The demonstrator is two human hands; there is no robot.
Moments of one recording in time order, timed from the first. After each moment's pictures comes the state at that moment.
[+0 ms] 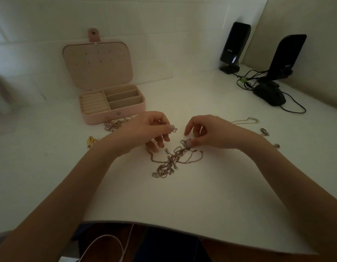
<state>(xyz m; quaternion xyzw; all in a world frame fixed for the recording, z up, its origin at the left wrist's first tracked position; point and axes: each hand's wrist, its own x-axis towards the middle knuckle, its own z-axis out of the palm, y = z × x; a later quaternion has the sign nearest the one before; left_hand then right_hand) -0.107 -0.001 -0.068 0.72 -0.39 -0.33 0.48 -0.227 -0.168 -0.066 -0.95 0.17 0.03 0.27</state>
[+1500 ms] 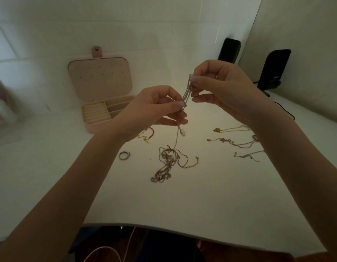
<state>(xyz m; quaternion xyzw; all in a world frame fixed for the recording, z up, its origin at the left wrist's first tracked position) -0.117 -0.012 -0.013 0.59 -0.45 -0.31 0.59 -0.233 -0.155 0.024 -0.77 0.04 -0.22 0.60</state>
